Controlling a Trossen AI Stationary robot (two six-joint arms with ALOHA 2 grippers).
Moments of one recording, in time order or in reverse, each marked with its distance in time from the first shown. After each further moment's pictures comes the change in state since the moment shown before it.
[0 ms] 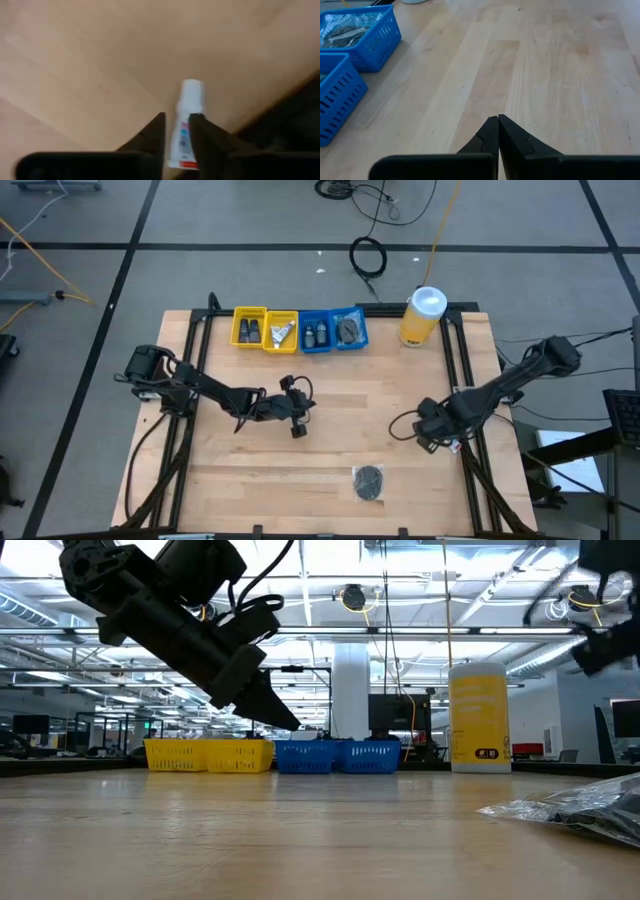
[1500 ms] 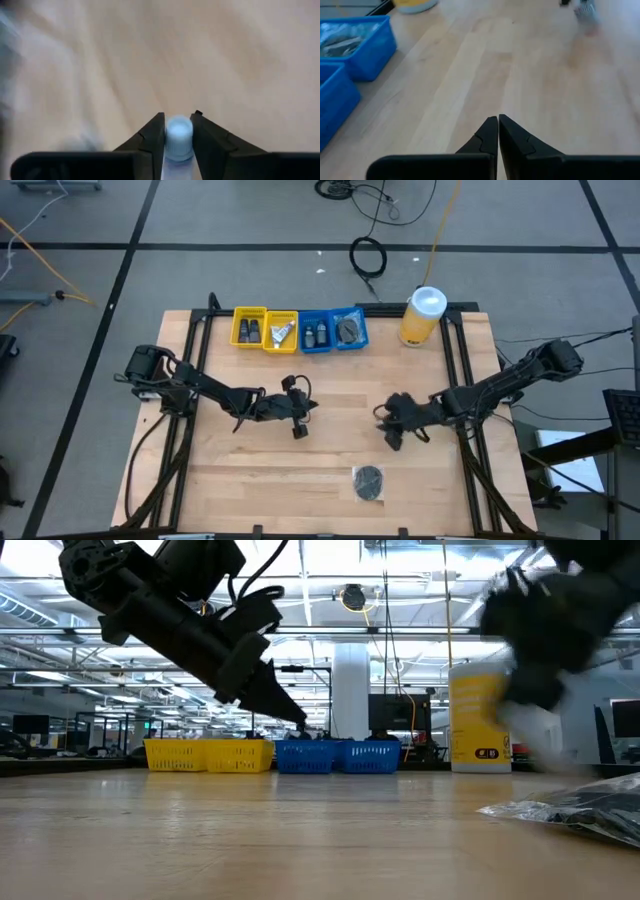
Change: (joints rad) left arm -0.001 0.000 0.000 0.046 0.015 -0.002; right arm -0.141 0.025 -0.165 0.999 0.265 -0.422
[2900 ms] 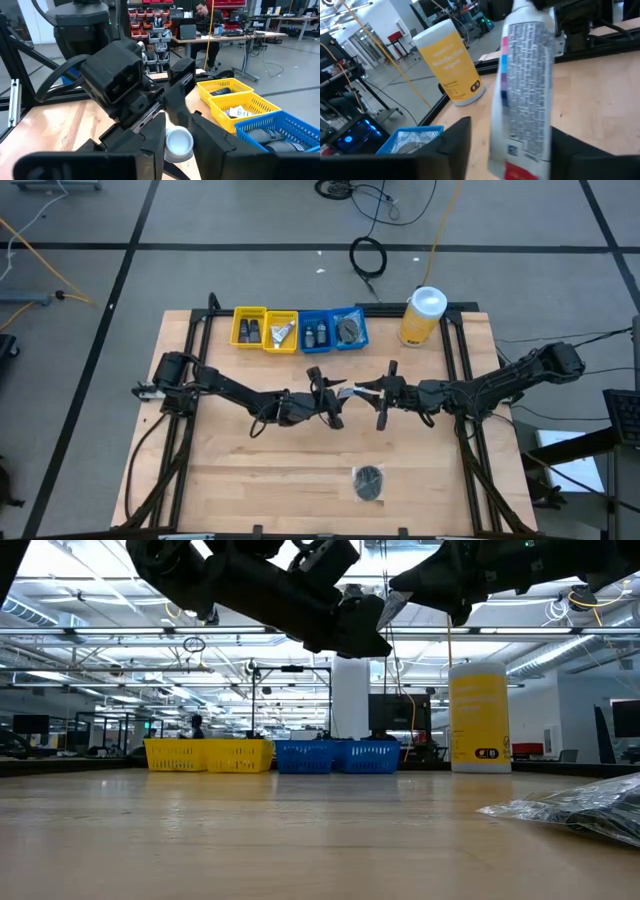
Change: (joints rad) left arm -0.002 0.216 0.348 0.227 -0.276 0.395; right arm -0.115 -0.001 0.002 0.768 0.224 -0.742
